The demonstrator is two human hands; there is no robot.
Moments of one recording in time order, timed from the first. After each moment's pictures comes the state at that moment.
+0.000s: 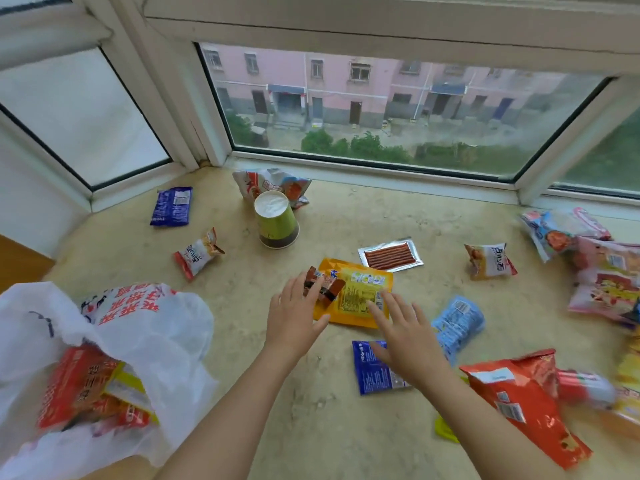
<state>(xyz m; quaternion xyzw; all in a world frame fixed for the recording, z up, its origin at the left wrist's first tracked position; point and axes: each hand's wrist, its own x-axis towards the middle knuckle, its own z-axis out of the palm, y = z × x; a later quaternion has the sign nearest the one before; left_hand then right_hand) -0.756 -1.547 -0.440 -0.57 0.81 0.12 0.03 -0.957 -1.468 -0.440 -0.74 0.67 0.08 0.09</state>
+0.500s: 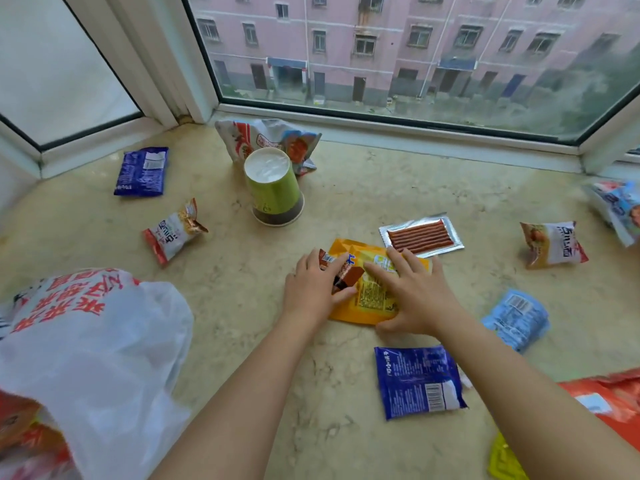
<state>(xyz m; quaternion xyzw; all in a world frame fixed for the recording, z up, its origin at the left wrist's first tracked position) -0.779 -1.612 -0.533 -0.56 0.80 0.19 0.05 -0.974 -1.562 -0.512 -0.75 0.64 0.16 0.08</state>
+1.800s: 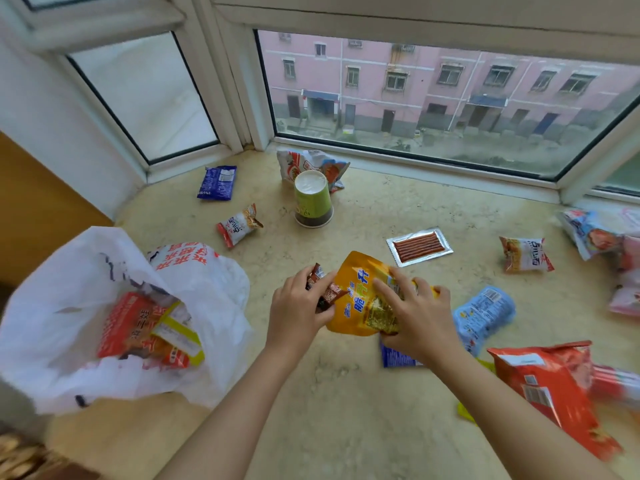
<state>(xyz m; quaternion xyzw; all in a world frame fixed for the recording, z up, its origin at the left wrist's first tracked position) -0.704 -1.484 -0.414 -0.58 0.78 0.14 -0.16 -0.920 -1.452 -0.410 -0.75 0.66 0.03 0.03</state>
